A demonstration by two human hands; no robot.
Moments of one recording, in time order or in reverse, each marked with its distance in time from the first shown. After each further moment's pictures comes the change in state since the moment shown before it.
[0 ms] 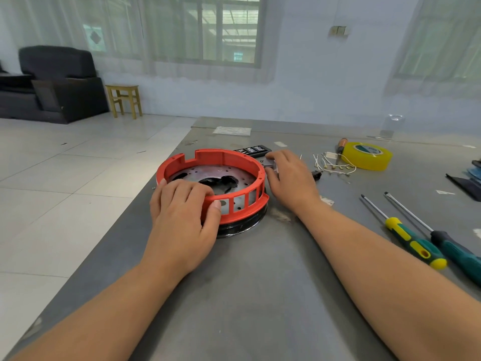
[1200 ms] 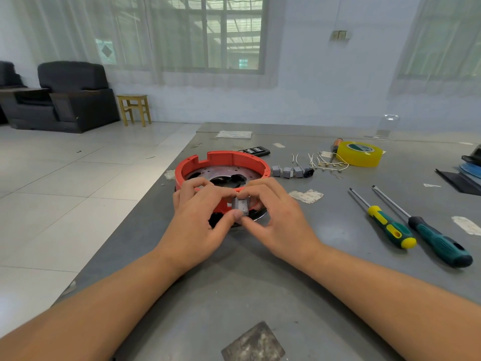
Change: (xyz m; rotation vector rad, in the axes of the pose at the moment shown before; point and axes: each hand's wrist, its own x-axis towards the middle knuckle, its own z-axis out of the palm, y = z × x) left_hand -0.022 0.020 -0.007 -0.234 0.096 0.296; right_hand -0.111 -0.078 -0.065 0.508 0.084 -0.297
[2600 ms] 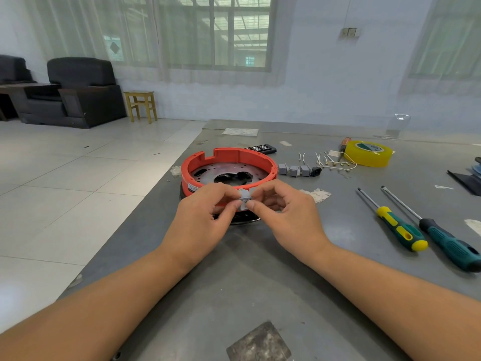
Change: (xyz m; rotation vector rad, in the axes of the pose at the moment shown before) left_hand 0.000 0.005 -0.001 -0.191 0.067 -0.104; right_hand 0.003 -0.006 0.001 0.376 0.045 0.446
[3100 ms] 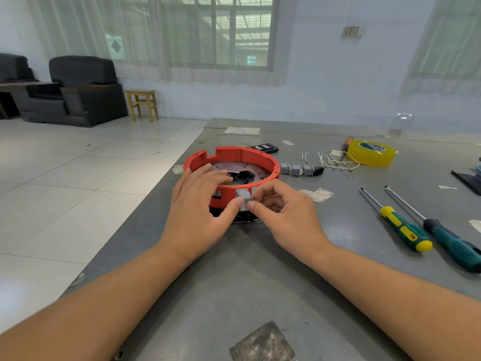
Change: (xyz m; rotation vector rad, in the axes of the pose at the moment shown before) left_hand 0.007 -0.007 -0.007 0.250 -0.032 -0.098; right_hand 0.001 0.003 0.006 -0.028 -0.009 0.055
